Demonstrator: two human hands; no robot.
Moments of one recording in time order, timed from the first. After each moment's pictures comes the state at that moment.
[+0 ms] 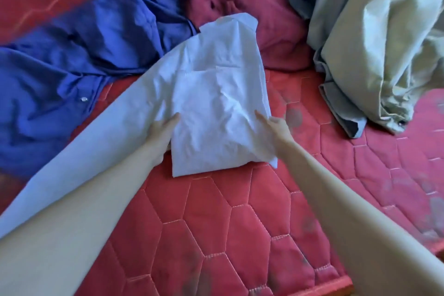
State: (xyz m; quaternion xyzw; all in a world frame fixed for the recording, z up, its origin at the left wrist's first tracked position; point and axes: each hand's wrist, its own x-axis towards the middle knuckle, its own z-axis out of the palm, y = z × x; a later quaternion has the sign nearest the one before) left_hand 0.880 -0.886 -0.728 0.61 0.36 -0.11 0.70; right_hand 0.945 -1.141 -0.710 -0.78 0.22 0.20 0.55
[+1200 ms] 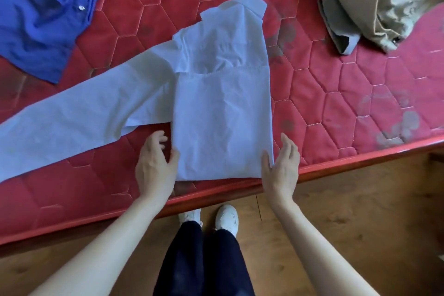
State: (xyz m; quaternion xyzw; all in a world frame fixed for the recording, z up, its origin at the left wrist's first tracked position) left_hand 0.604 -0.967 -0.692 0.90 0.28 -0.02 0.32; right_hand 0.639 -1.212 -0.694 -0.95 0.13 0.05 0.27
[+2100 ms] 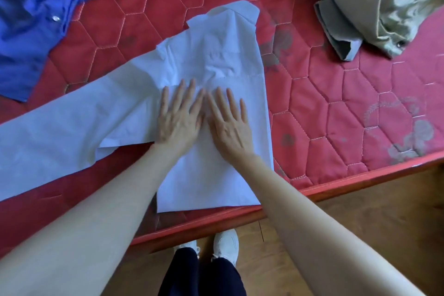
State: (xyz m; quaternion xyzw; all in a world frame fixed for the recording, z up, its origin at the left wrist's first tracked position) left_hand 0.744 -0.984 -0.745 1.00 -0.06 -0.04 0.03; right_hand 0.756 -1.135 -0.747 -0.96 -0.21 0.09 0.14
